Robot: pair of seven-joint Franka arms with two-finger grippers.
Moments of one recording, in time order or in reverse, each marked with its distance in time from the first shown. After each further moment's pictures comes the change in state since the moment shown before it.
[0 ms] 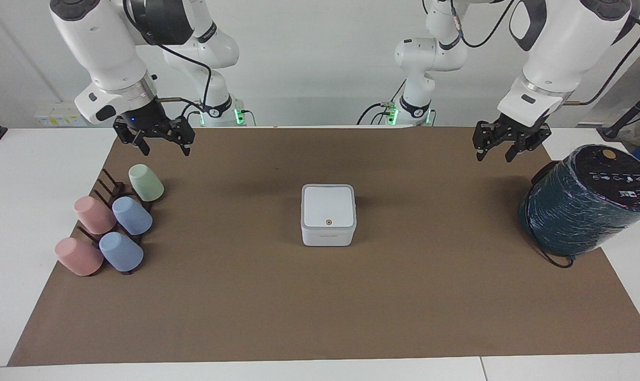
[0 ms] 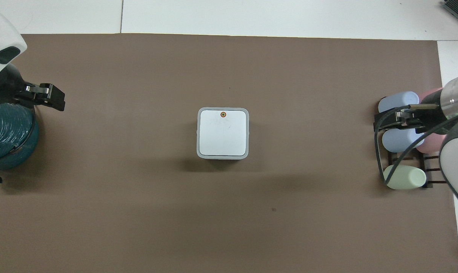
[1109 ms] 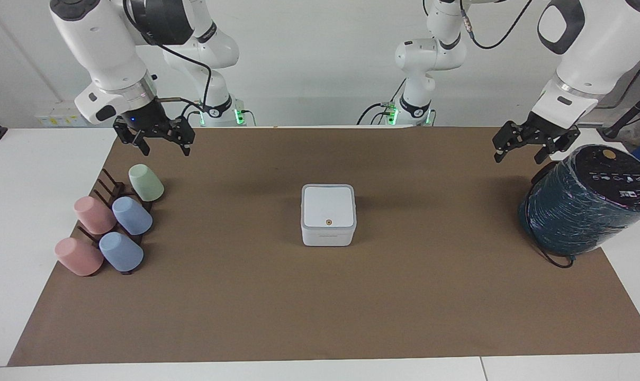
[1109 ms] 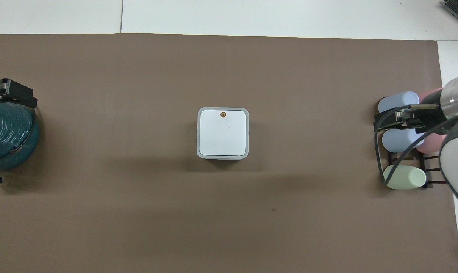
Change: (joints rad) left arm 0.105 0.001 -0.030 -0.009 -0.019 0.031 0.062; right arm 0.000 0.000 0.000 0.000 0.000 0.000 0.000
